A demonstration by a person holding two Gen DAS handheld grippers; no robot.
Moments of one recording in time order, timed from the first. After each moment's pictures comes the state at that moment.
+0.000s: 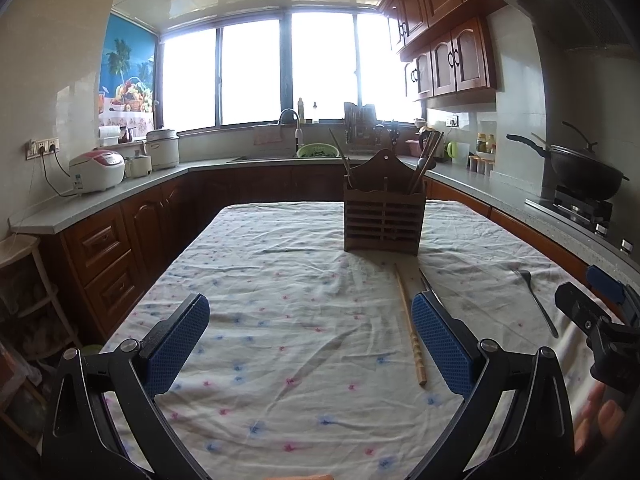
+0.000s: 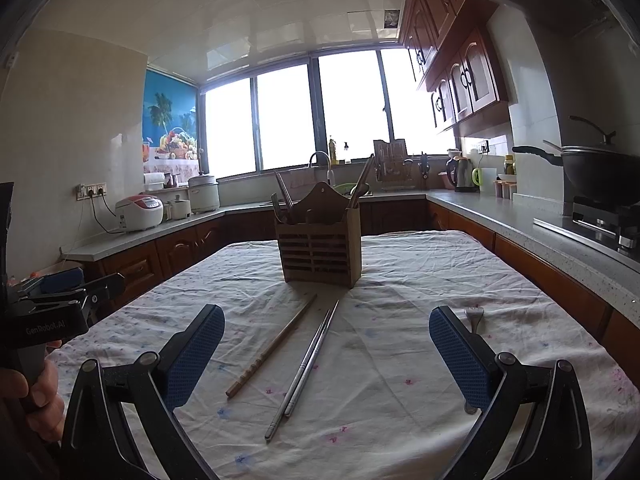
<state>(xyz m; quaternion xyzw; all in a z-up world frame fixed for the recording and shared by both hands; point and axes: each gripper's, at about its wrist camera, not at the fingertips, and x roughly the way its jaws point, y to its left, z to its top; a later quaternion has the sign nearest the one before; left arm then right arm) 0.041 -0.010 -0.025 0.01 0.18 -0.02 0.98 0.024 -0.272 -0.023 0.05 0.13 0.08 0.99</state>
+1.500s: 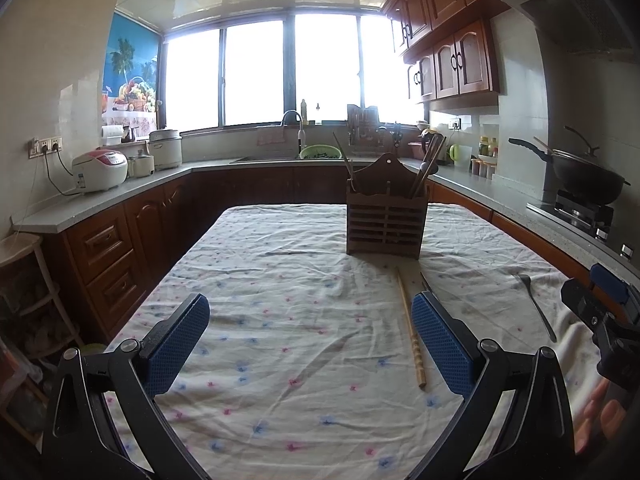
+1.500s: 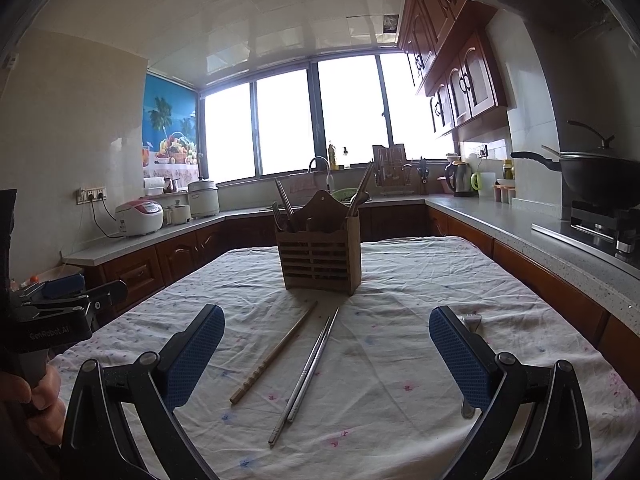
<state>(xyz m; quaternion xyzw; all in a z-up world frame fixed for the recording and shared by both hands) 0.037 -0.010 -0.022 0.01 0.17 -0.01 0.98 0.020 -0.273 -0.016 0.05 0.12 0.08 0.99</state>
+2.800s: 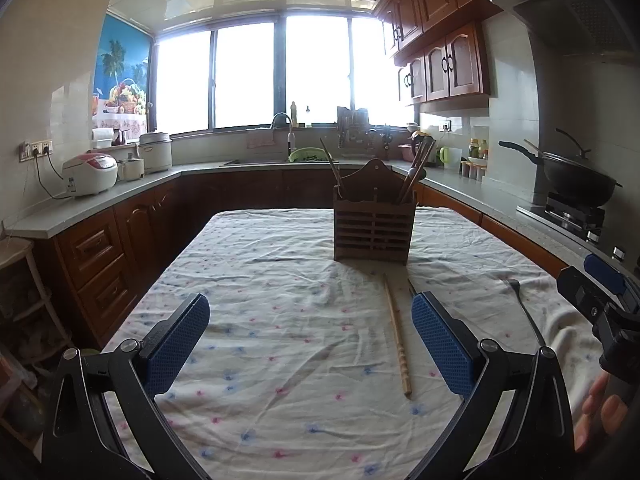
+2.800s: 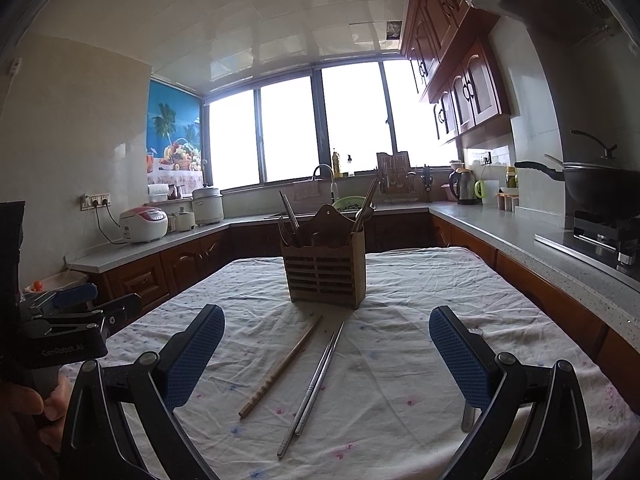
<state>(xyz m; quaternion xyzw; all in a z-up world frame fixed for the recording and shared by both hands) 0.040 -0.019 -0.013 0.01 0.17 -0.03 0.99 0.018 -0.269 0.004 0.05 0.11 0.09 0.99</state>
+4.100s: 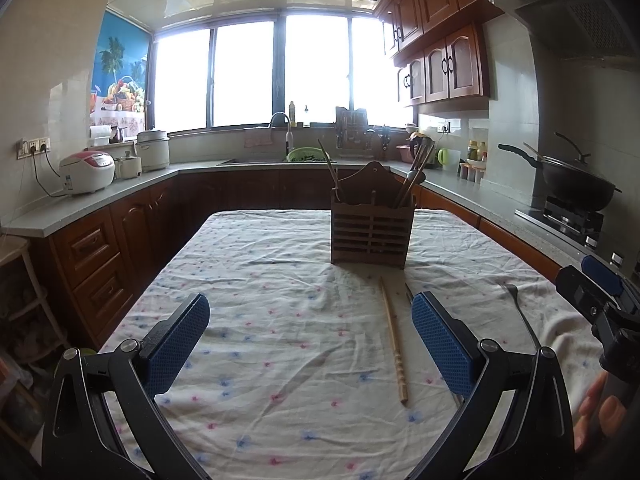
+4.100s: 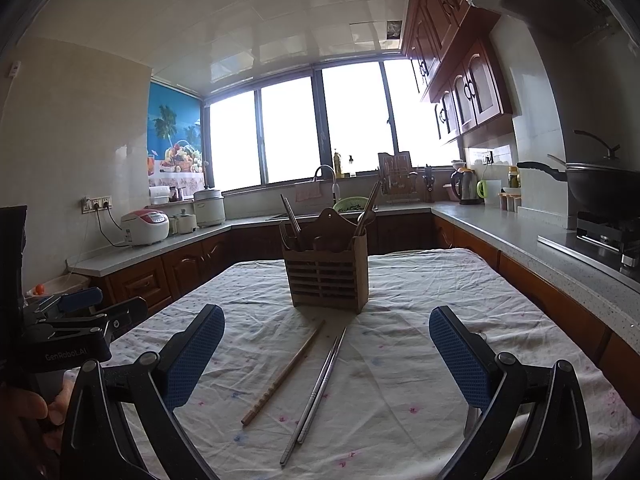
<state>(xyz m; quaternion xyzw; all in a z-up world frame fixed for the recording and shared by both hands) 0.046 -0.019 -0.011 0.00 0.17 -0.03 0.98 0.022 -0.264 0.010 0.05 0.11 0.09 0.99</state>
